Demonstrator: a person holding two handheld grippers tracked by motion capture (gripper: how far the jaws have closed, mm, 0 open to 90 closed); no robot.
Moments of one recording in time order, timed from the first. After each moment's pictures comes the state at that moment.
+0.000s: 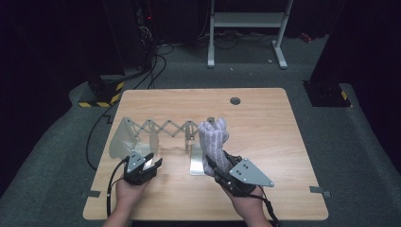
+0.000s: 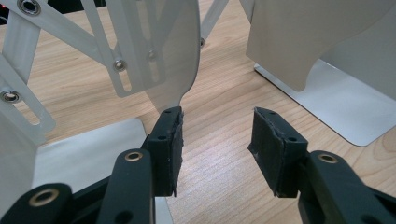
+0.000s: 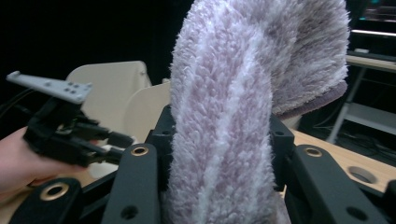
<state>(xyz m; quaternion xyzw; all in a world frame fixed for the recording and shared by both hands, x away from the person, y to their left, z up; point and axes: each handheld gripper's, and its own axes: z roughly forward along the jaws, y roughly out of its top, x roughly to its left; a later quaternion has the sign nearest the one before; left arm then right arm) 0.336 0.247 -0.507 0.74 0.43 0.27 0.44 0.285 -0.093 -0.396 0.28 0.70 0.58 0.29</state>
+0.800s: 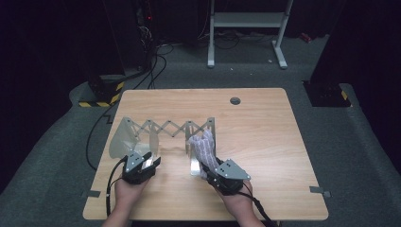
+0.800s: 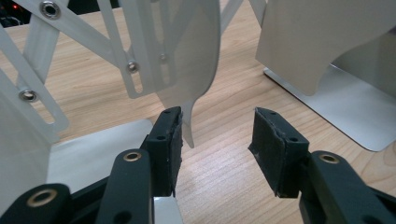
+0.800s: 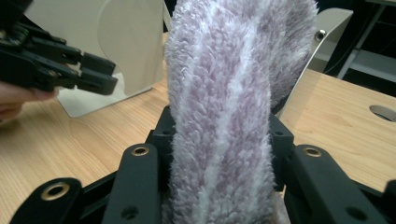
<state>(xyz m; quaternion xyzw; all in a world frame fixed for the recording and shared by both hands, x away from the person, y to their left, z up) 0.337 0.251 -0.505 0.73 0.44 0.28 0.44 0.310 -0.073 -0.456 0.31 0.76 0.50 0.27</state>
